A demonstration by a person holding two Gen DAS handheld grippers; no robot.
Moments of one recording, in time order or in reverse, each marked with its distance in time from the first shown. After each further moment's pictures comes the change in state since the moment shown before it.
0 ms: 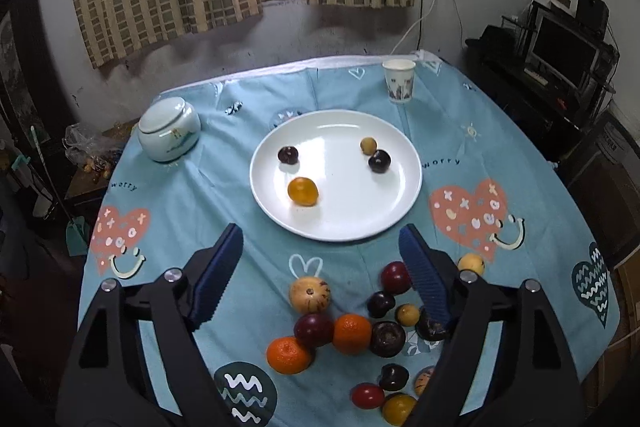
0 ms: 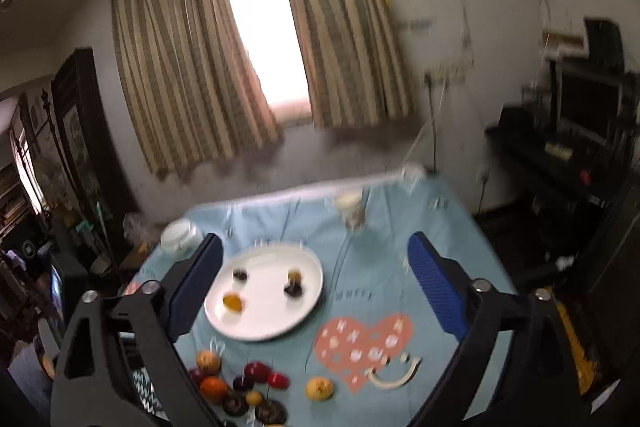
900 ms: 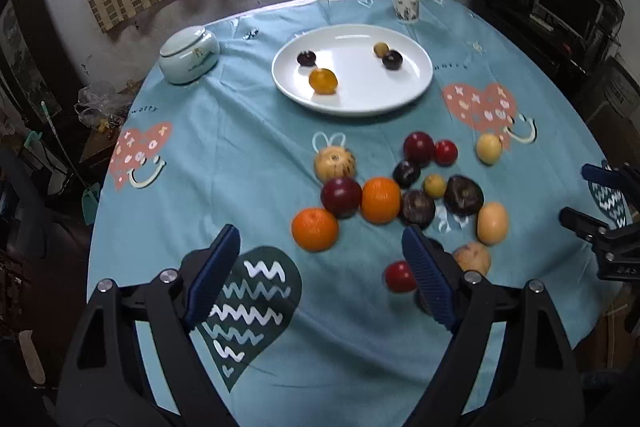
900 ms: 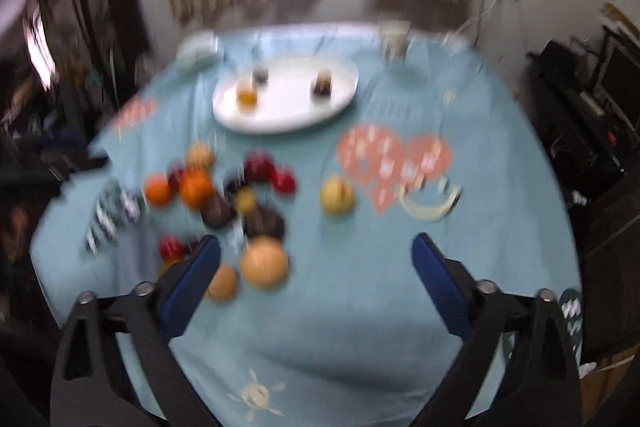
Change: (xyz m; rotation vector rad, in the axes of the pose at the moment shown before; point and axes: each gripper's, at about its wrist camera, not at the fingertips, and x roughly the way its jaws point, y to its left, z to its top) left arm -0.020 0.014 -0.108 0.051 0.193 0.035; right arm 0.054 0.026 -0.235 -0.215 0.793 0.090
